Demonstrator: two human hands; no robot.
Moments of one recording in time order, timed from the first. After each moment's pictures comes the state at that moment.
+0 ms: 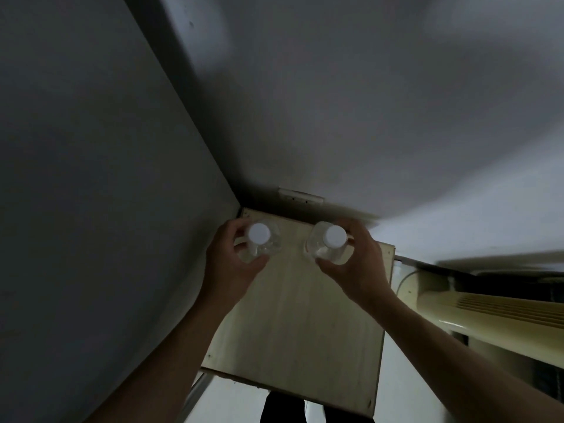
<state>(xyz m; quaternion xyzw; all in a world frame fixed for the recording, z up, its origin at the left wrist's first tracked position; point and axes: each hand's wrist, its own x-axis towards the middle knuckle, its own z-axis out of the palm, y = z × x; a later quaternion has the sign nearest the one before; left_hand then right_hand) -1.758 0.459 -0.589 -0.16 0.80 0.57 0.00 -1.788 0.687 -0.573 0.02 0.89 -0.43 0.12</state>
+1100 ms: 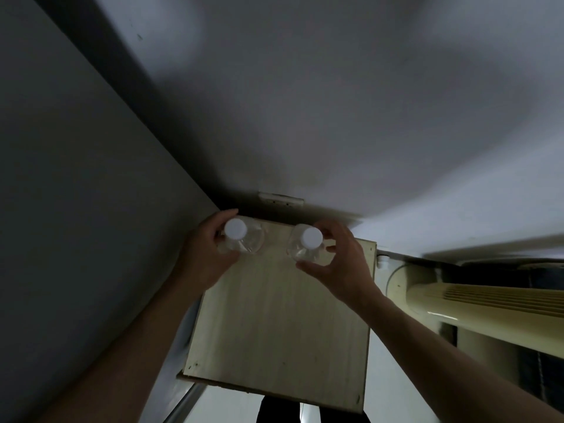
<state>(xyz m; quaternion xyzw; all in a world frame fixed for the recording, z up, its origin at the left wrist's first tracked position) -1.792 0.445 -0.581 -0.11 0.83 0.54 0.11 -1.792 0.702 -0.572 0.02 0.89 -0.43 0.15</state>
